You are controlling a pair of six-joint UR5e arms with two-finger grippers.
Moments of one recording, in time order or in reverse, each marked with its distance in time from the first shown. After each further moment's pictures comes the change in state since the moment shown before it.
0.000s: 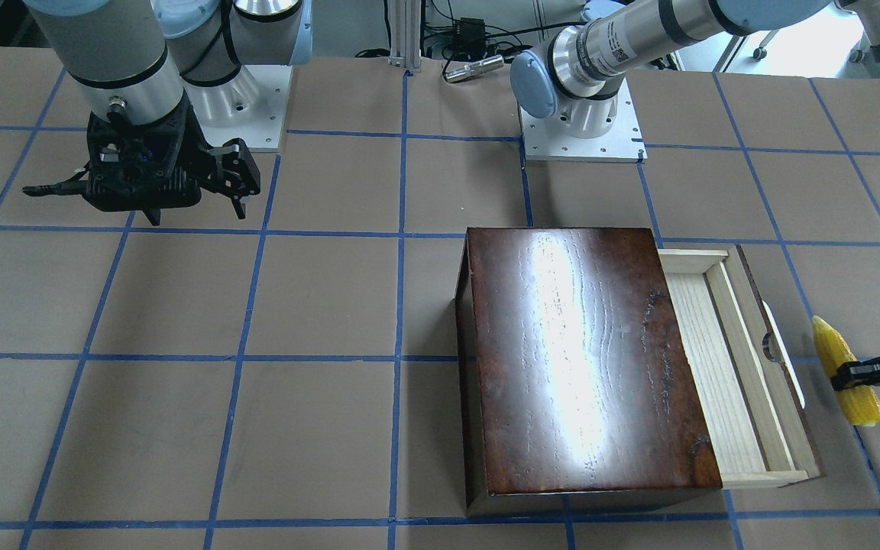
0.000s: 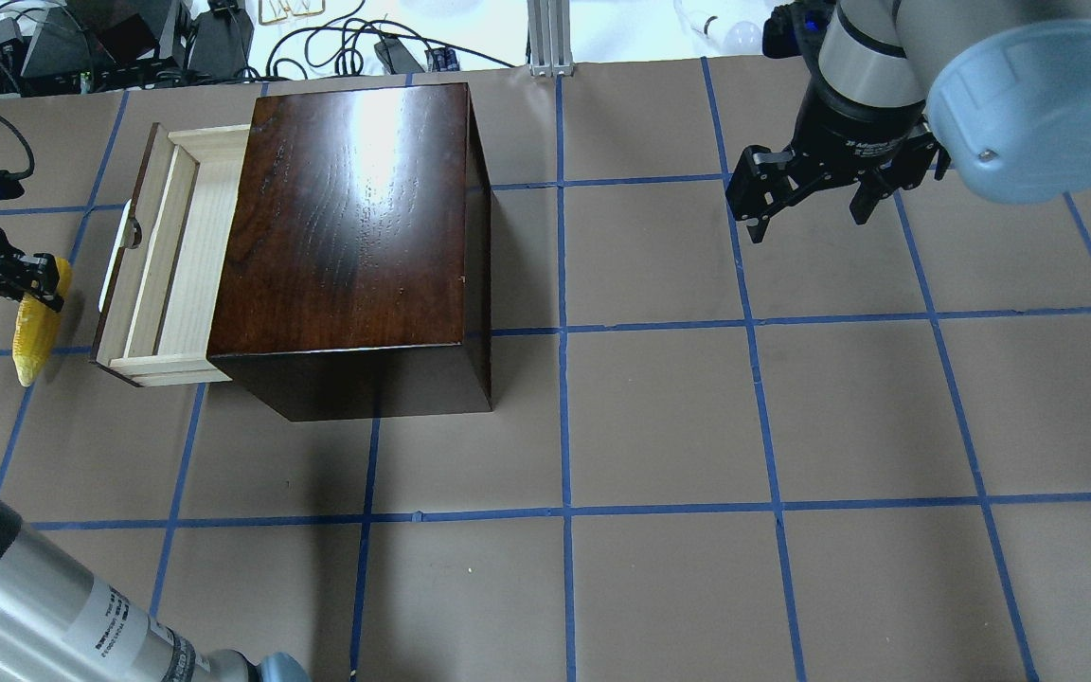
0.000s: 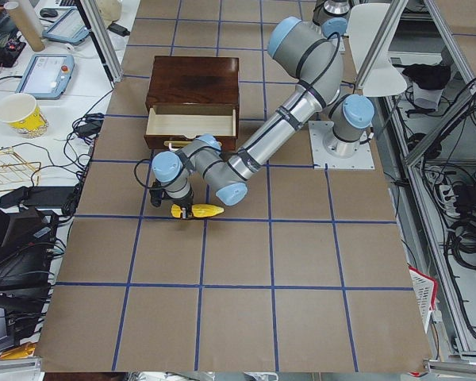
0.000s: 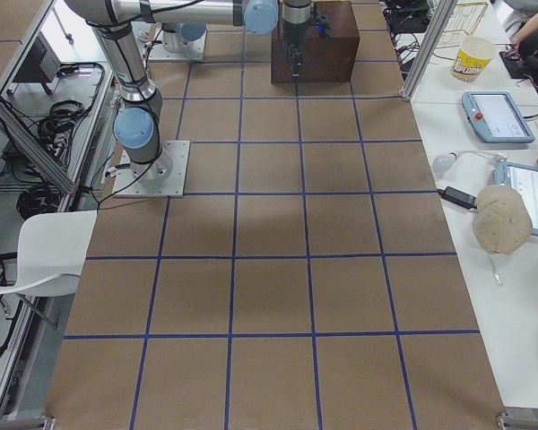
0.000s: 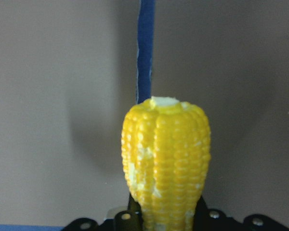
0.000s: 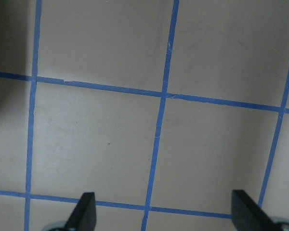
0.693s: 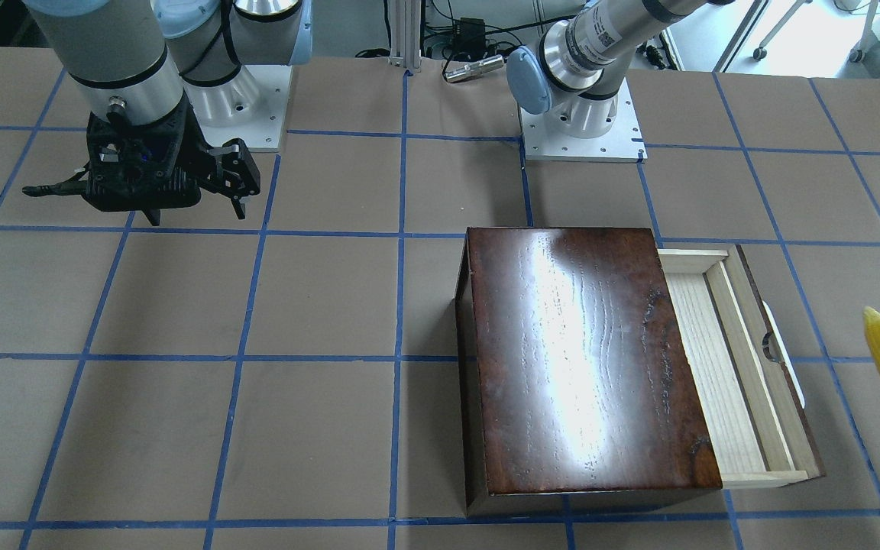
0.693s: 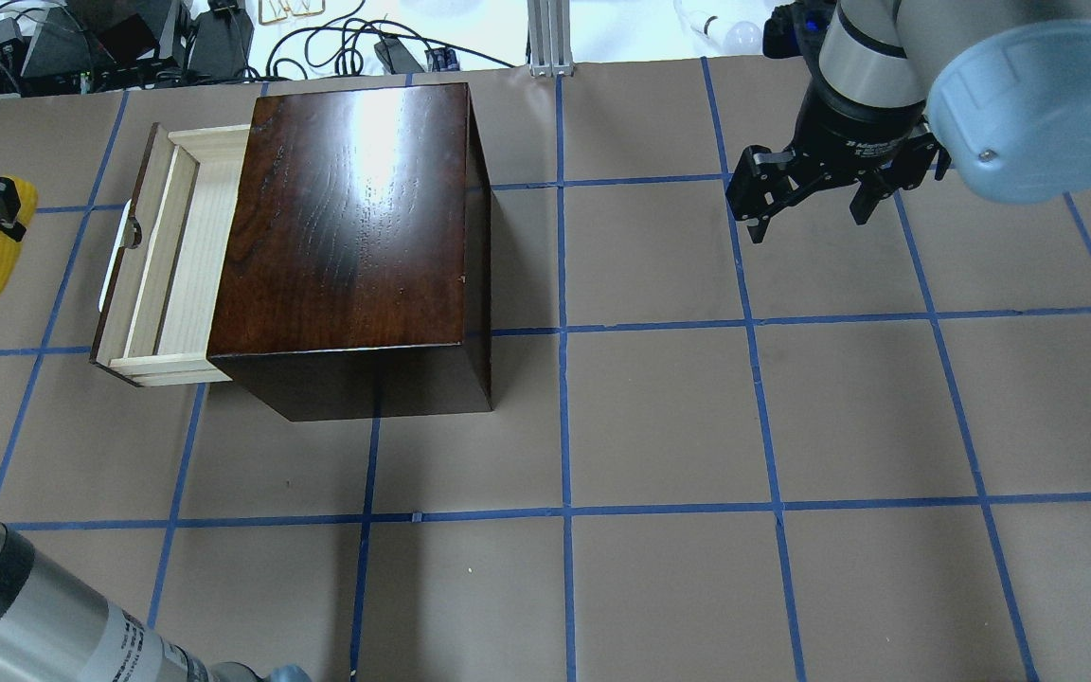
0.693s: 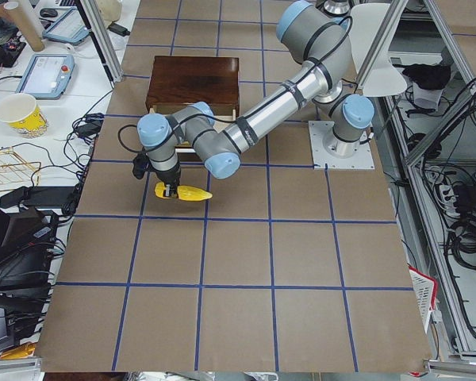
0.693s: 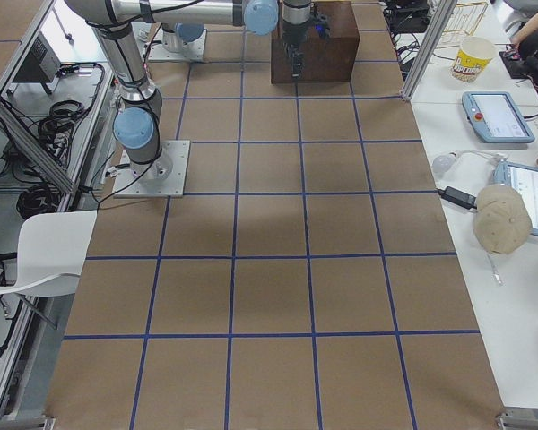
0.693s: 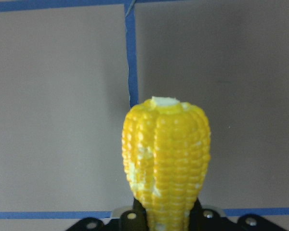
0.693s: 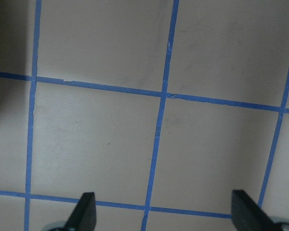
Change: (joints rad) left arm -0.078 0.112 0.162 -0.197 0.006 0.046; right arm 0.000 0.000 0.000 0.000 0.000 0.000
